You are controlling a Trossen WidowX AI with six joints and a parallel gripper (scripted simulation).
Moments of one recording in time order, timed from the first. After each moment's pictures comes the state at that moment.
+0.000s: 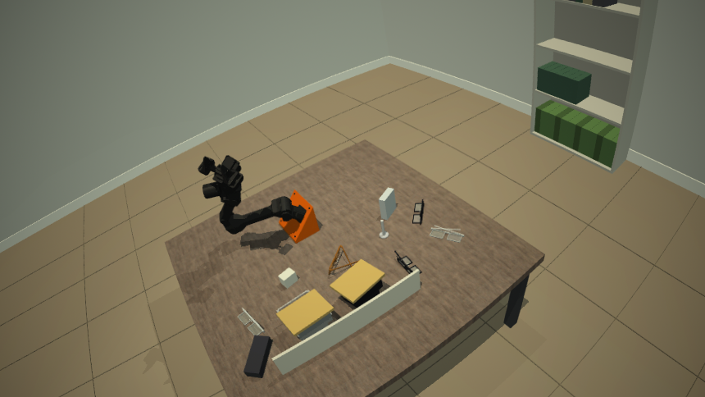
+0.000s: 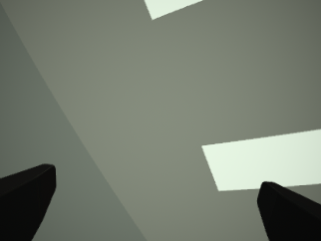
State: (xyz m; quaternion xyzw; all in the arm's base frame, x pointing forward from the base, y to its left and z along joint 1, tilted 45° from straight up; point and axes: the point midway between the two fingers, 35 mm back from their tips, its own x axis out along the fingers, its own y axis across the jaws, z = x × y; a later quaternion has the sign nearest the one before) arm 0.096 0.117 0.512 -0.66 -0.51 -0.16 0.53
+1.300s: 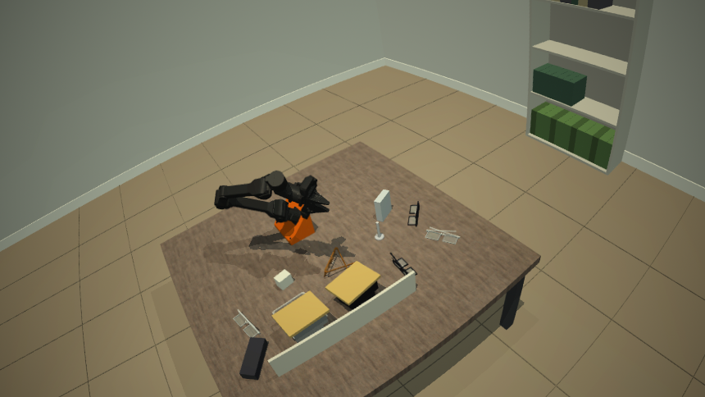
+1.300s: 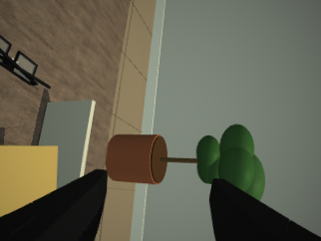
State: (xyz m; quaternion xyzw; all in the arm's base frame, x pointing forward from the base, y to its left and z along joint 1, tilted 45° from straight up) arm 0.330 0.165 0.186 -0.85 0.09 0.31 0.42
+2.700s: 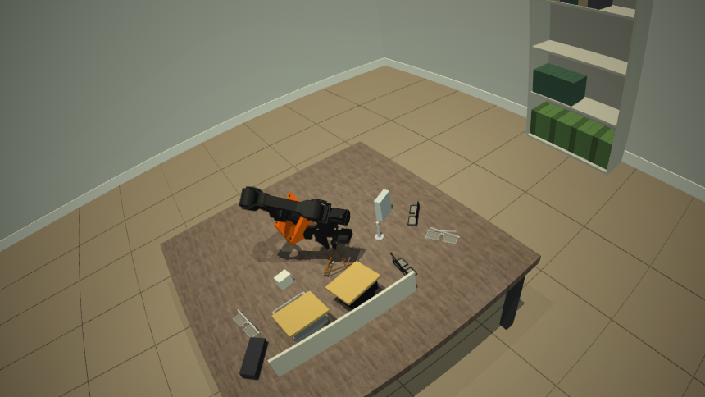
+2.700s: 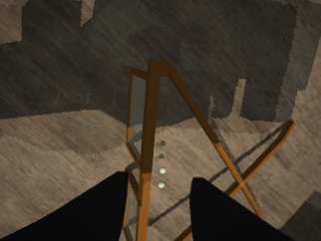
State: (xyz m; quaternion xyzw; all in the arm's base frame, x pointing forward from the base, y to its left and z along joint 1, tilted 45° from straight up) arm 0.277 0.013 0.004 -0.70 0.54 0.46 0.07
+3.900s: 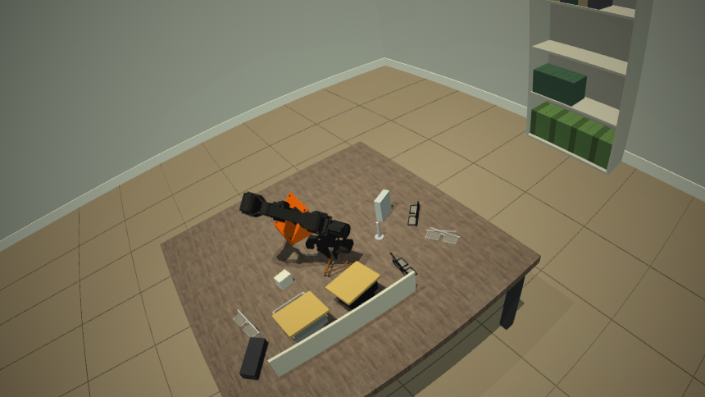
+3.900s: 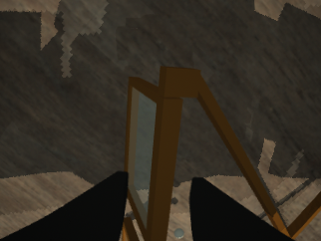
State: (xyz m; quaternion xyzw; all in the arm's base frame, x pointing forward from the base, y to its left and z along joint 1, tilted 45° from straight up) arm 0.272 -0.028 -0.032 -0.70 0.54 0.46 0.07
